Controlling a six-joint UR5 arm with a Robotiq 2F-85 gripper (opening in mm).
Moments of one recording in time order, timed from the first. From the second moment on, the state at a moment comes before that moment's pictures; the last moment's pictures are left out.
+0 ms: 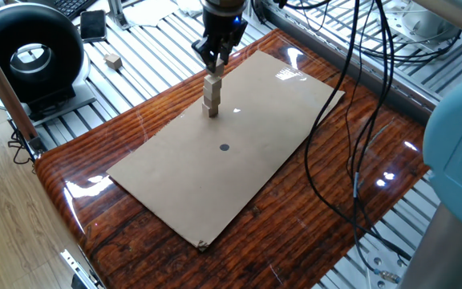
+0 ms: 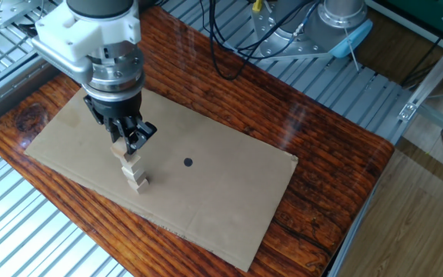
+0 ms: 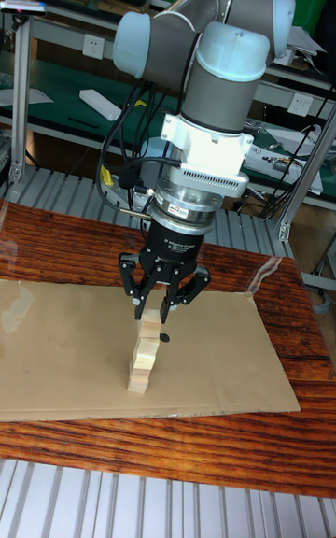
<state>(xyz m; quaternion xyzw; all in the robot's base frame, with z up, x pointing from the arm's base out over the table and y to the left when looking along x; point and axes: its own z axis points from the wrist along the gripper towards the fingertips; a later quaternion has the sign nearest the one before) 0.626 -0.003 0.155 -0.03 1.00 -0.01 0.07</state>
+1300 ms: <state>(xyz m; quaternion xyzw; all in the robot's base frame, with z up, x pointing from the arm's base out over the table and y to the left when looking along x) 0.625 -0.001 0.150 -0.02 1.00 -0.02 0.07</state>
